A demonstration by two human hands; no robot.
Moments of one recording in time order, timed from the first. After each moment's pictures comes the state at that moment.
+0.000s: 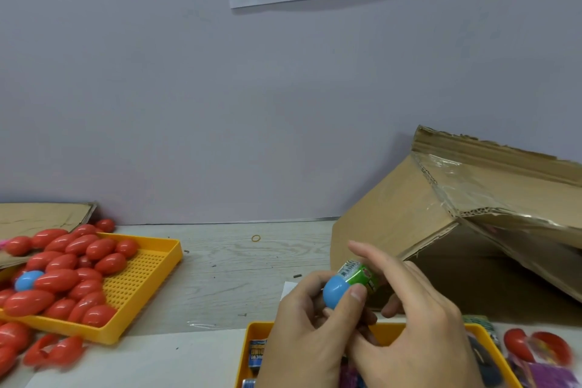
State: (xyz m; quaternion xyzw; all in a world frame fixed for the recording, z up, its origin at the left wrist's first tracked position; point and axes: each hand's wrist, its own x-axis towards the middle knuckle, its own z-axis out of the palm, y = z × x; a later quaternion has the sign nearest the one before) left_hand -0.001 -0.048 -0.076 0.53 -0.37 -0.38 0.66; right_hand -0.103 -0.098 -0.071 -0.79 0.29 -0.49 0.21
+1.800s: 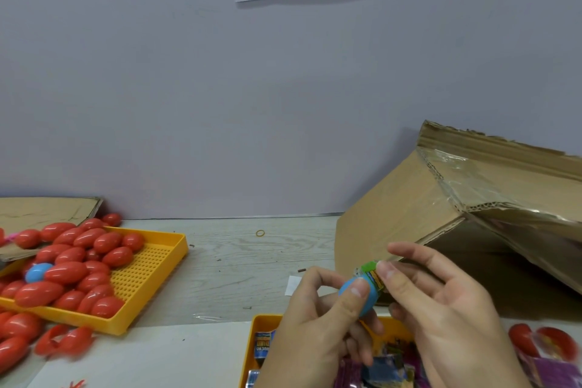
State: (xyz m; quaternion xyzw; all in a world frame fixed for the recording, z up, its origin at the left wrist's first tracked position) left_hand -0.003 -0.034 -0.071 0.50 -0.36 -0.49 0.62; right_hand -0.115 -0.121 -0.077 -0.56 0.29 -0.46 0.63
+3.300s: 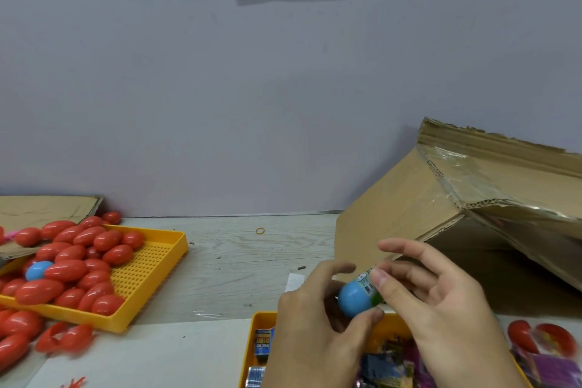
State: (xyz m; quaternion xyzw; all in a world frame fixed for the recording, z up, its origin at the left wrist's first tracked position) left_hand 0.000 -0.040 -0.079 0.67 -0.48 -0.20 0.53; right_hand -0.118 -0.121 -0.075 -0.61 0.34 -0.43 0.57
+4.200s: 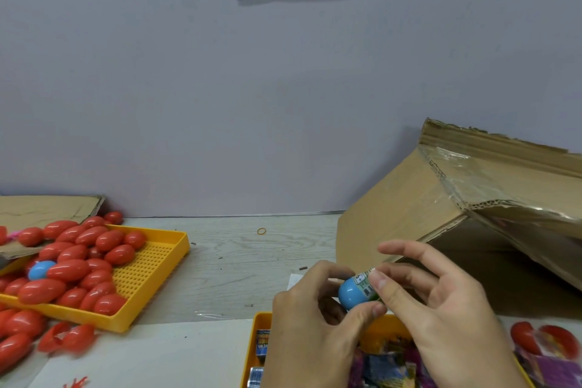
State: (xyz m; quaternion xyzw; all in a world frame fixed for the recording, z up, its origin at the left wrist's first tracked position) left_hand 0.001 -0.042 -0.081 0.66 -0.46 -0.19 0.56; right_hand -0.120 -0.119 -0.069 -0.61 0.35 -0.41 0.58
